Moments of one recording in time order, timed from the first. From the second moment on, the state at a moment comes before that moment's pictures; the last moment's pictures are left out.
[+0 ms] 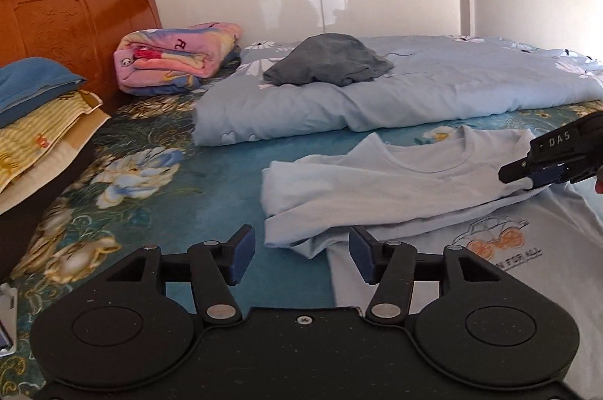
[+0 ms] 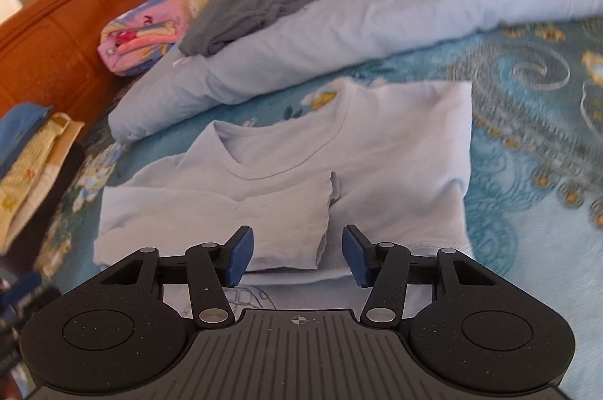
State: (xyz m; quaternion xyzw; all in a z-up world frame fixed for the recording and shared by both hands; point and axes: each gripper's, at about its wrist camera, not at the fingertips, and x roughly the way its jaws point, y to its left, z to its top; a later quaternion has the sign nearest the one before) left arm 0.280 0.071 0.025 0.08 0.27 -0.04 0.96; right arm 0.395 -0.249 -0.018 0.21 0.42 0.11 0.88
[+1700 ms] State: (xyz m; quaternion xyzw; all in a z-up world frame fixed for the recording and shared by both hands) left arm 0.357 0.091 0.017 0.00 0.30 -0.06 0.95; right arm 0.391 -0.284 -0.023 0.12 0.42 0.09 0.89
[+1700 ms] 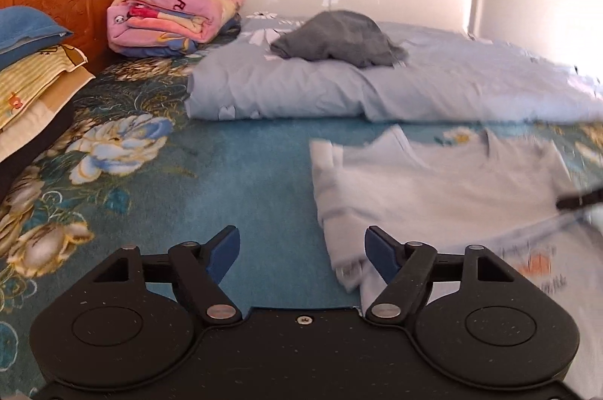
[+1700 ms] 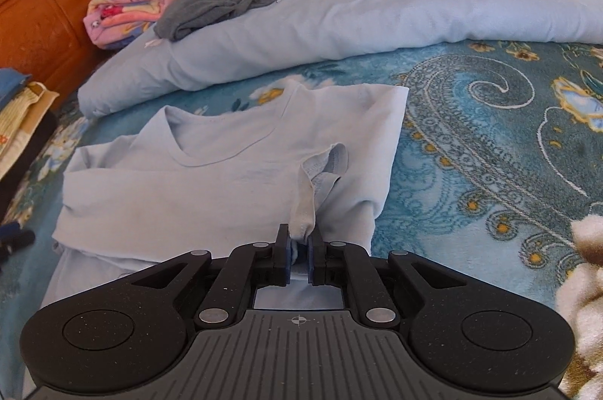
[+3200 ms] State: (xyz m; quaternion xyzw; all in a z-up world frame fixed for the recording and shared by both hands) left arm 0.142 0.127 0.004 -0.14 0.40 -0.10 0.90; right arm 0.134 -0.331 -0.008 0.19 0.44 0.07 0.87
